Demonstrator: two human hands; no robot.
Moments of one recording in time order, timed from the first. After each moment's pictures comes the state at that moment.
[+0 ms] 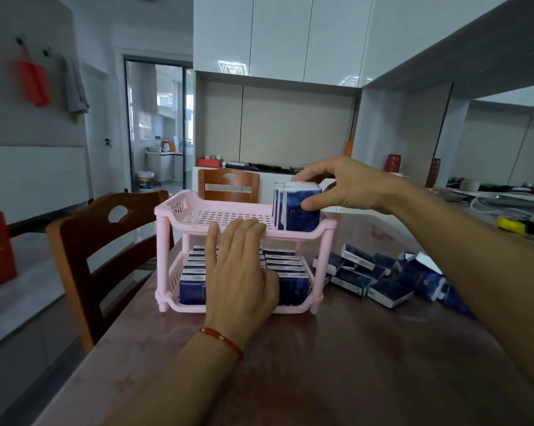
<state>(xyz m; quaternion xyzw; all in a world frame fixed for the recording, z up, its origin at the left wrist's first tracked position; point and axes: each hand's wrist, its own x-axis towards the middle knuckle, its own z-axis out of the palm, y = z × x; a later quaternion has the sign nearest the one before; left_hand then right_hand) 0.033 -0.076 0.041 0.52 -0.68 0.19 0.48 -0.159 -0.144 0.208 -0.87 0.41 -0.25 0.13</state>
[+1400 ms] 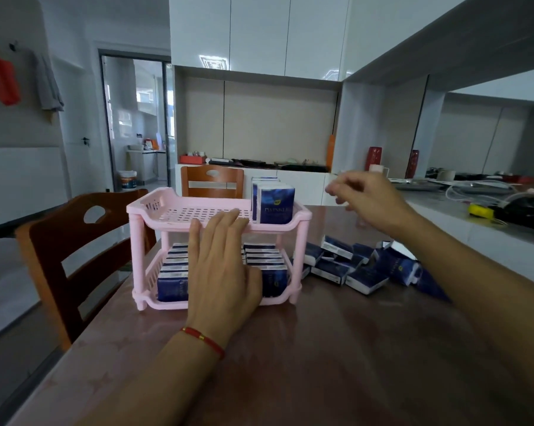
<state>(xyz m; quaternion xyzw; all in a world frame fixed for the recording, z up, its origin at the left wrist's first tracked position) 0.023 -0.068 0.041 0.50 -0.69 0.19 0.49 -0.228 -0.137 0.155 -0.76 0.49 -0.43 0.06</state>
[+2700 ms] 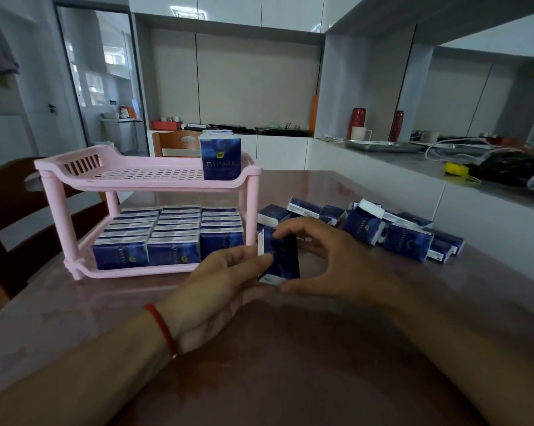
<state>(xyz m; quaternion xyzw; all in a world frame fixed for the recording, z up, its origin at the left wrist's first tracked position) -0.040 -0.047 0.018 0.32 -0.44 -0.70 0.46 -0.252 -0.065 0.040 -0.84 0.38 -0.33 0.21</state>
